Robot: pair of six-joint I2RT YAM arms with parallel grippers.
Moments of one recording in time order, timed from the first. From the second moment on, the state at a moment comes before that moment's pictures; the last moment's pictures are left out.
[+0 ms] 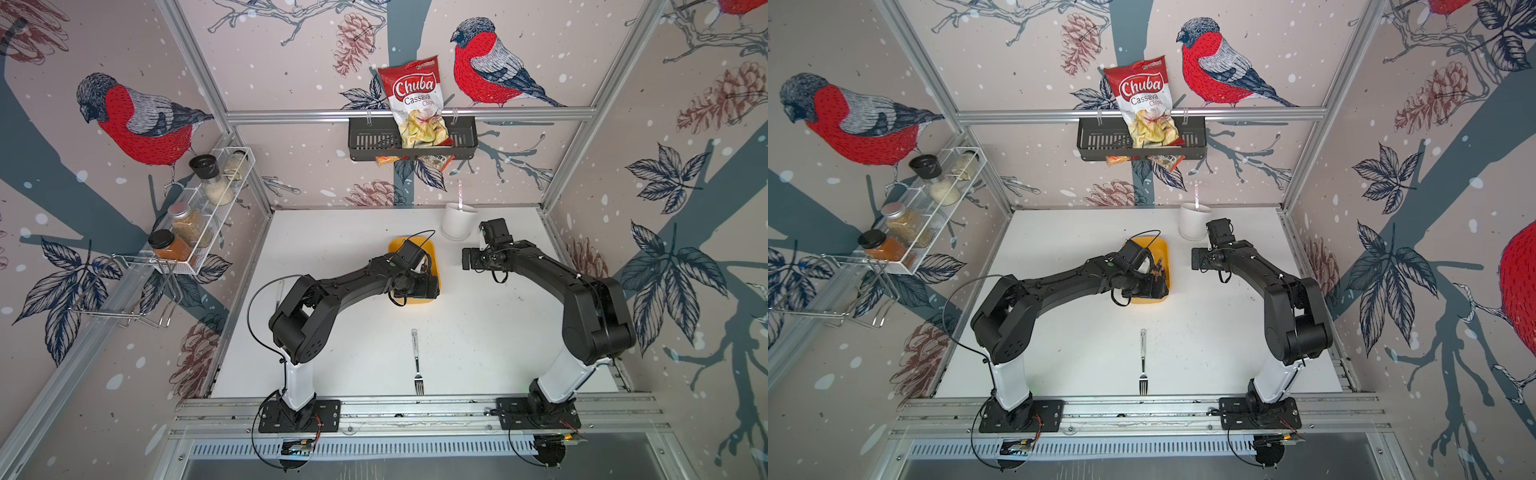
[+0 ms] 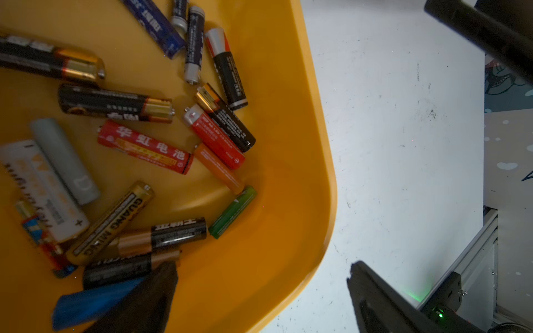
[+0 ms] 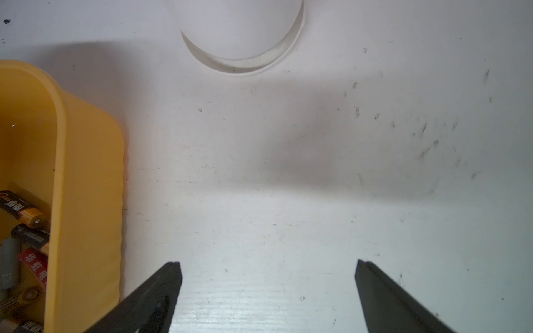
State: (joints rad) left arm -0.74 1.88 1.31 -0.46 0.26 -0.58; right arm 0.30 1.72 1.19 -0.48 0.04 0.19
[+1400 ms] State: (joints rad) left arm -0.39 1.66 1.35 -0.68 0.20 -0.52; right arm 0.55 1.95 1.72 -0.74 0.06 0.18
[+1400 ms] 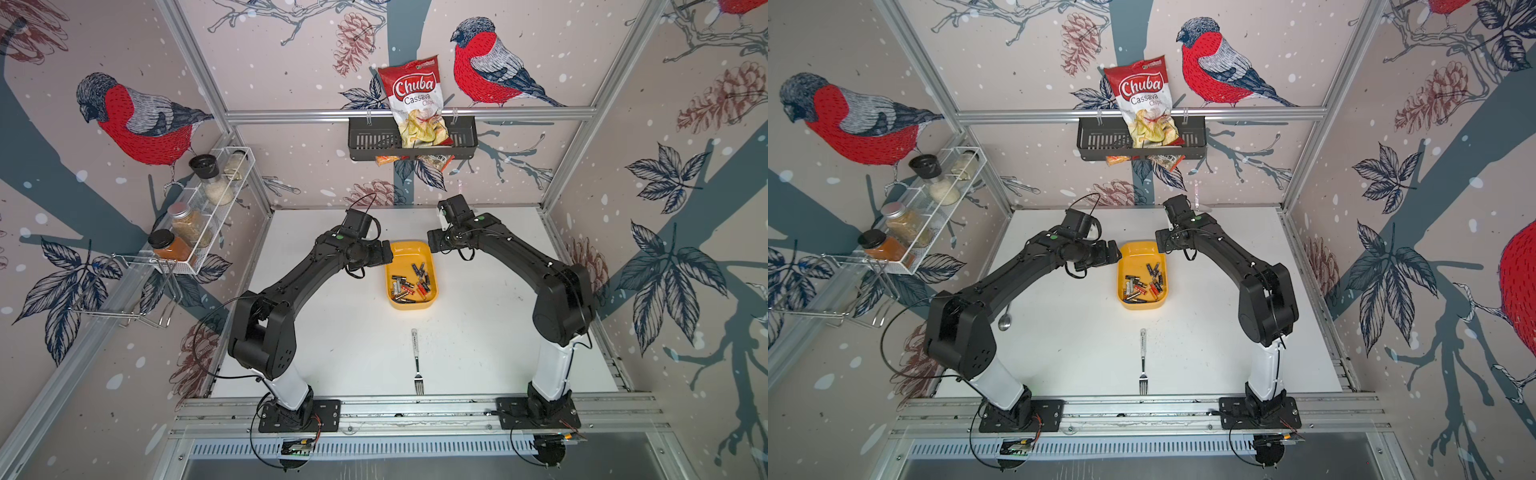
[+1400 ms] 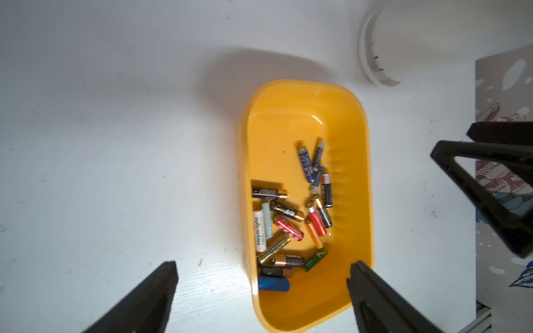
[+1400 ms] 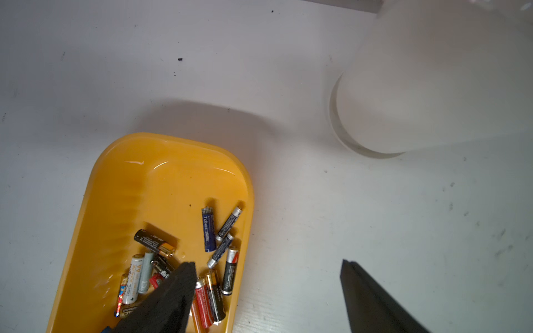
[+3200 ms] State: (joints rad) left arm -0.30 1.69 1.17 -0.57 0.26 -0.53; right arm 0.65 2.33 1.91 -0.82 -0.03 0.13
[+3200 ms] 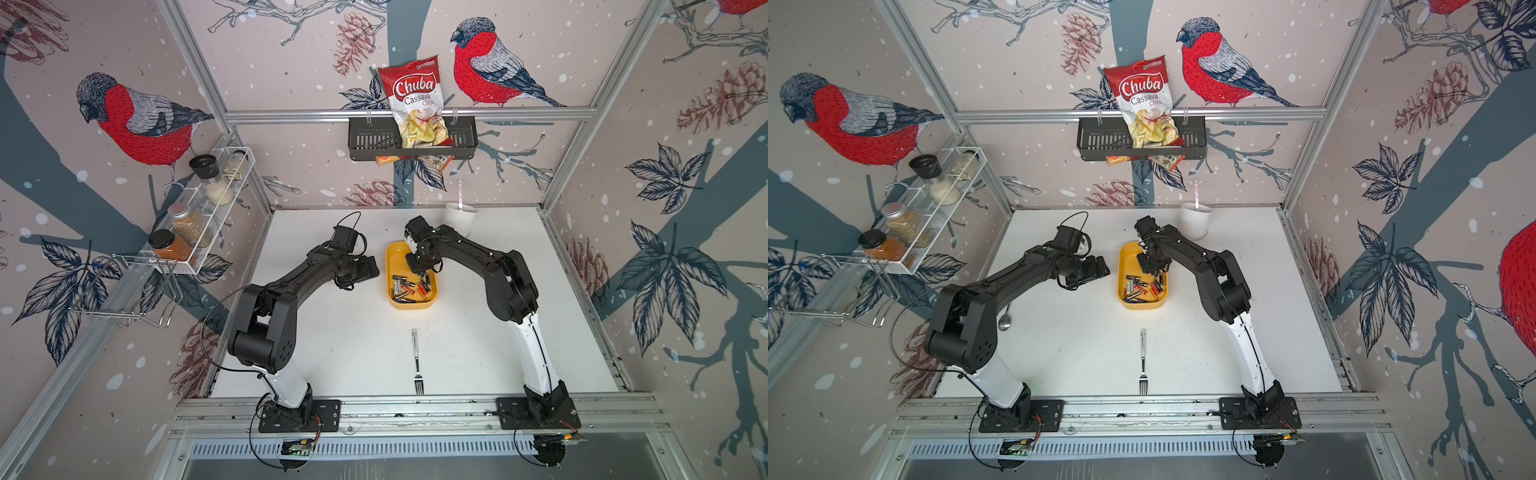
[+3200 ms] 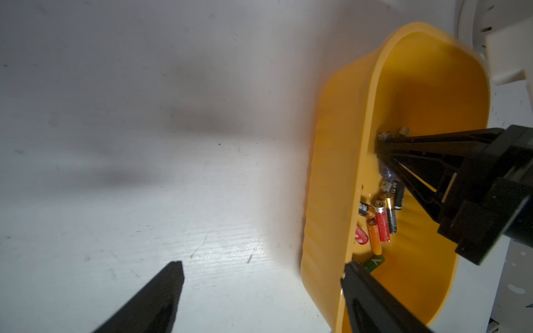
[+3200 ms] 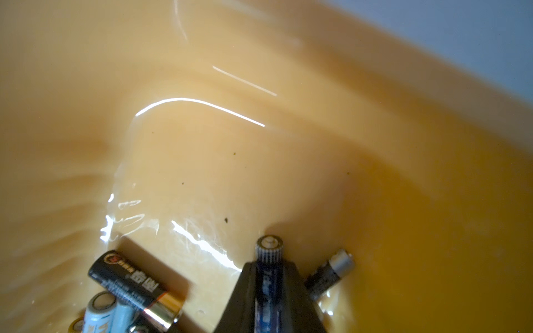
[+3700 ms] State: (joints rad) left arm -0.30 1.67 1.21 -0.60 0.22 -0.52; right arm 0.64 2.29 1.94 -0.83 -0.04 0.13
